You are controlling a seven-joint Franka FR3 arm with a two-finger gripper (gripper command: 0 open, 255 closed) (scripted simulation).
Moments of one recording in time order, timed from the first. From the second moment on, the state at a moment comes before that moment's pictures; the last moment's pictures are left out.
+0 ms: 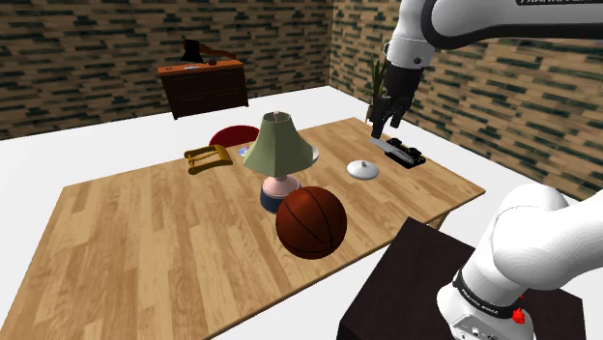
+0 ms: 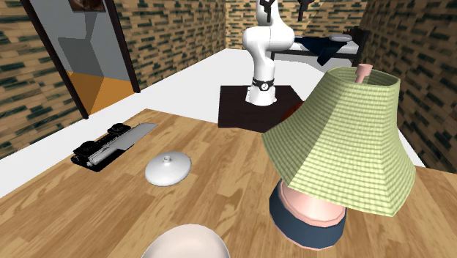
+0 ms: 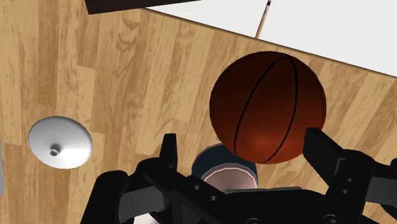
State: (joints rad) arm -0.02 -0.75 -0.06 -2.36 -0.01 1.68 0.03
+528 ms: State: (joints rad) arm -0.05 -0.67 -0.16 -2.43 -0.05 1.84 -0.08
